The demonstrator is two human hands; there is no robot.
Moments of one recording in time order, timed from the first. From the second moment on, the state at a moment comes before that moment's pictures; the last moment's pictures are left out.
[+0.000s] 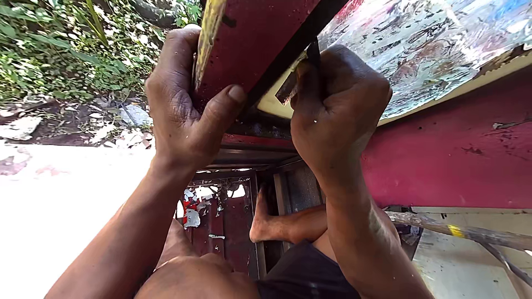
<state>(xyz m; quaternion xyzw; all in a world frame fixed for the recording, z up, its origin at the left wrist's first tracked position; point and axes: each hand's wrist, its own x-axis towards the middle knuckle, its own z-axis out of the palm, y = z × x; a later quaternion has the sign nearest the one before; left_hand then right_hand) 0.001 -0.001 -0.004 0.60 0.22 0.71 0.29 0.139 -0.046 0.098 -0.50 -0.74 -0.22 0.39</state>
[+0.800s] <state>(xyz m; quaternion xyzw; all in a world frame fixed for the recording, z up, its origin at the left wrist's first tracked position) -0.003 0.003 -0.010 0.61 0.19 0.71 0.30 0.203 -0.047 0.104 -0.45 -0.83 -0.21 0.26</state>
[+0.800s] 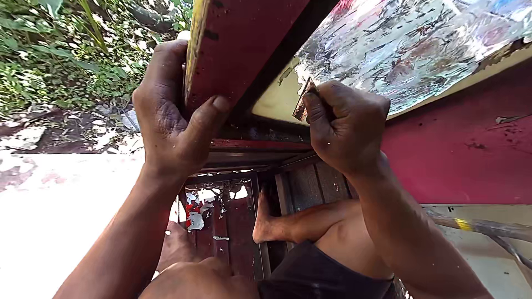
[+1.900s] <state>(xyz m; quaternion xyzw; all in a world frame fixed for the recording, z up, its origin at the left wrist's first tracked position) 0.002 -0.004 -0.003 0.59 0.23 0.71 0.31 0.156 -0.047 0.070 -0.54 -0.69 -0.13 0.47</state>
